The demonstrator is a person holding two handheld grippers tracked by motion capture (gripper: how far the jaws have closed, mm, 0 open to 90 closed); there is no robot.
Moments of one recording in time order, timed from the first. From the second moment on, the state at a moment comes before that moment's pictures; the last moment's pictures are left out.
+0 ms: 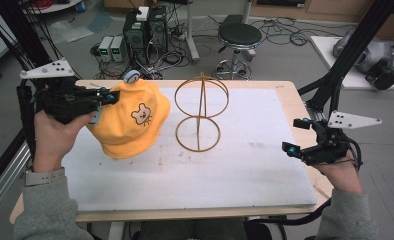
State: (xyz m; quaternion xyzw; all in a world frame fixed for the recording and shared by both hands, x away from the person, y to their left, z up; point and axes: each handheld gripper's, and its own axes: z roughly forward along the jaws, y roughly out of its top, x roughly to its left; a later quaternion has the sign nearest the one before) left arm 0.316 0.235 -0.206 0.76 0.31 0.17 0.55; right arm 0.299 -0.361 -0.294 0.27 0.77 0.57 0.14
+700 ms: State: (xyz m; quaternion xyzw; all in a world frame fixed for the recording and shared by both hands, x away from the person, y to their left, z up) left arm 0.341 0.197 -0.181 0.75 0.30 0.16 0.57; right arm 0.298 -0.363 -0.292 0.26 0.76 0.57 0.13
